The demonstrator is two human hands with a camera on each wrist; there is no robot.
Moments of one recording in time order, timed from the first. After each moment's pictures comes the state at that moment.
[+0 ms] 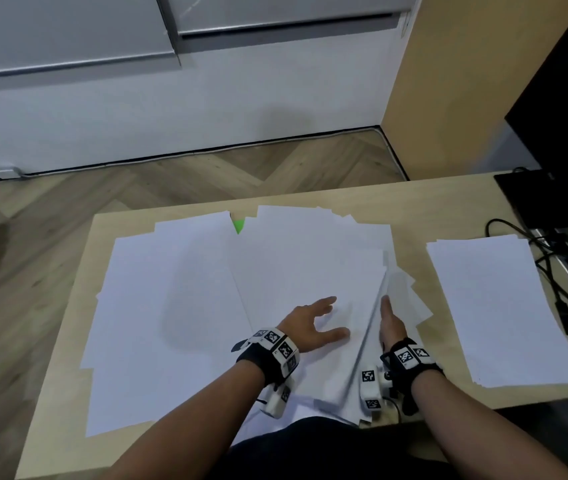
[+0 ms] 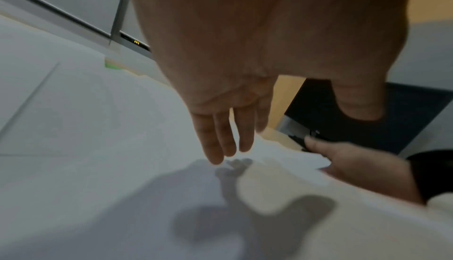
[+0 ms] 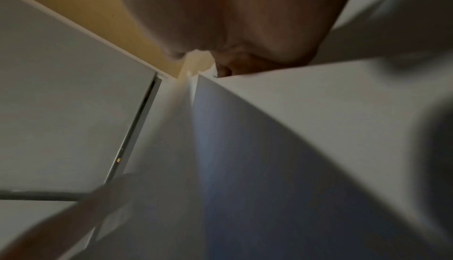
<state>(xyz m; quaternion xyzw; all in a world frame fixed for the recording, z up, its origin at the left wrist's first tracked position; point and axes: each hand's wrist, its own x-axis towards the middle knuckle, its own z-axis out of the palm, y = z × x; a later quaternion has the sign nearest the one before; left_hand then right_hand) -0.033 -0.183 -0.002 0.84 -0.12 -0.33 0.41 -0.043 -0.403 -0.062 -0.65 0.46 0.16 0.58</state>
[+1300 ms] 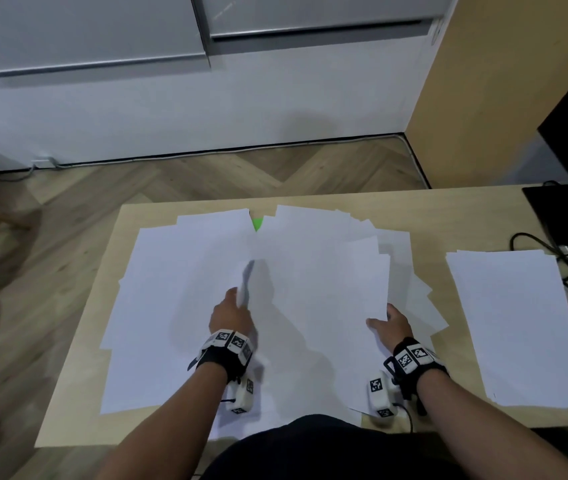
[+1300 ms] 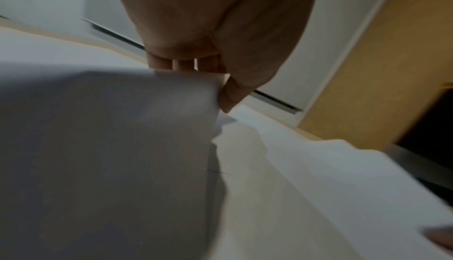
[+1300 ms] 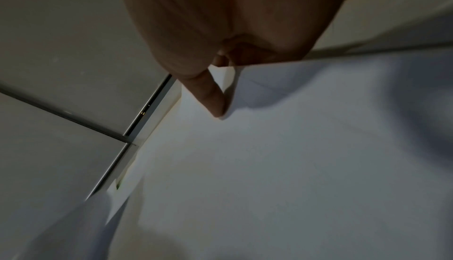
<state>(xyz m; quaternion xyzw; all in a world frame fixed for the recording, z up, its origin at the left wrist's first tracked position) -0.028 -0.060 -0.022 0.92 0.26 -0.11 0.27 -0.040 -0.388 -0.042 -0.78 0.29 0.16 0.53</state>
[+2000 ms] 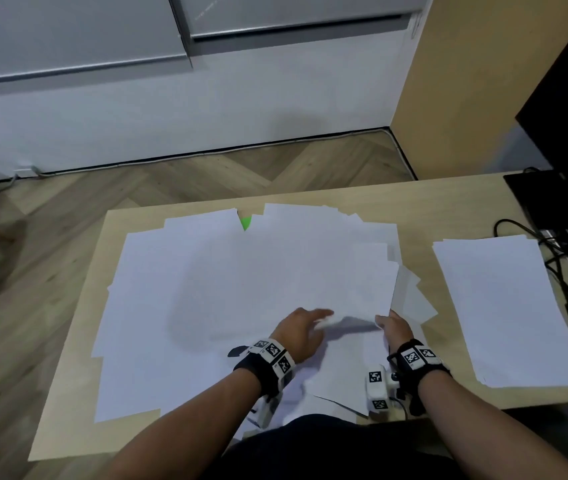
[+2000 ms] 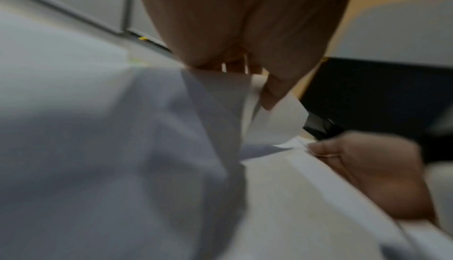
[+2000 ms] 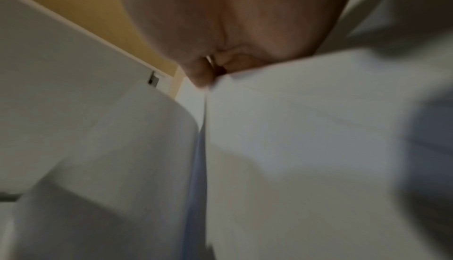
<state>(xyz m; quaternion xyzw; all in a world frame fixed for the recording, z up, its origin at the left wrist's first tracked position) -0.054 -0.165 -0.023 0.91 -0.18 -0.20 0.31 -0.055 -0.403 -0.049 -0.69 0.41 0.15 0.58</state>
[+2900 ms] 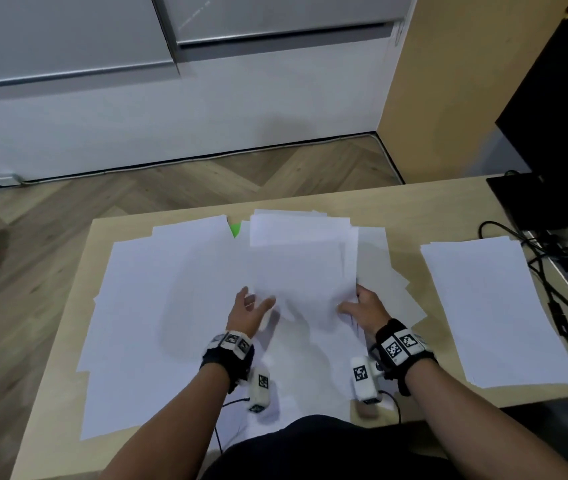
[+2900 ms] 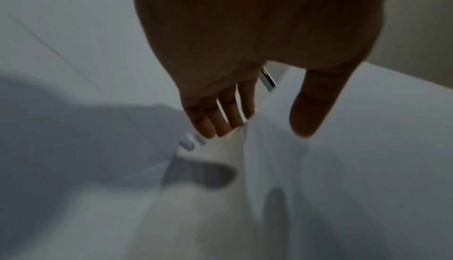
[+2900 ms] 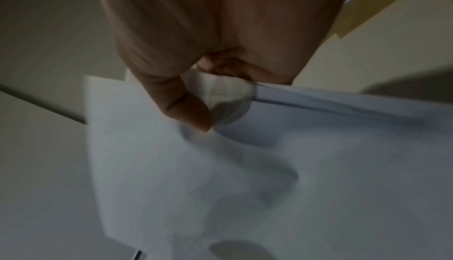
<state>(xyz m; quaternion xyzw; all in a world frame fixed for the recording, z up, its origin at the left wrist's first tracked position) -0.014 -0.108 -0.029 0.76 0.24 -0.18 0.57 -0.025 -0.371 0.006 -0.74 0.19 0.16 0.62</state>
